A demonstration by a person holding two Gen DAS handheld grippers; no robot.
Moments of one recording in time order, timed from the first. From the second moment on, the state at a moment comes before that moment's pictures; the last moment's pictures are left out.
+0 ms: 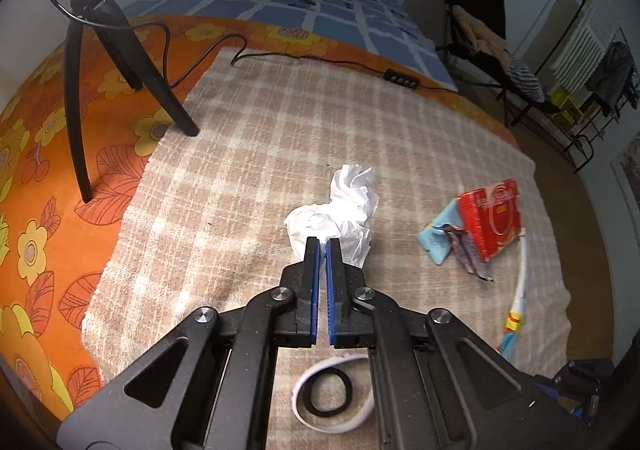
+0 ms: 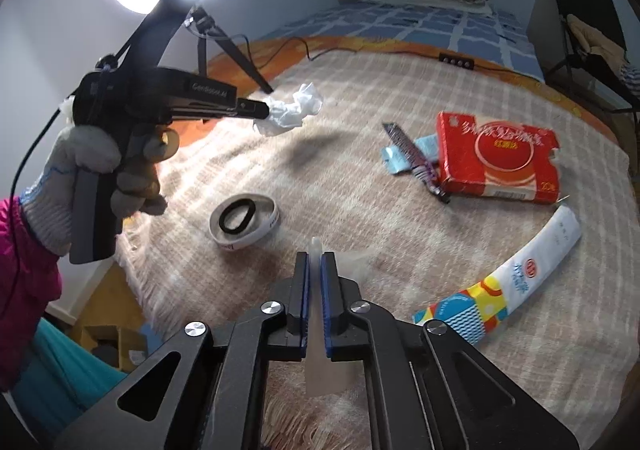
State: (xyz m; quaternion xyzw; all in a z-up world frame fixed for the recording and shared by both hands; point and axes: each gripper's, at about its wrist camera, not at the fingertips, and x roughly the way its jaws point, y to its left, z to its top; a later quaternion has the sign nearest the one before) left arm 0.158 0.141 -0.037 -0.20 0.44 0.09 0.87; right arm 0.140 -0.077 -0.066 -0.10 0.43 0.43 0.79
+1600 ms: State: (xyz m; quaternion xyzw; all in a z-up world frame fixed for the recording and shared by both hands) left arm -0.085 -0.004 -0.040 -0.13 0.48 -0.04 0.87; right arm -0.003 -0.158 -0.049 -0.11 0.43 0.45 0.78
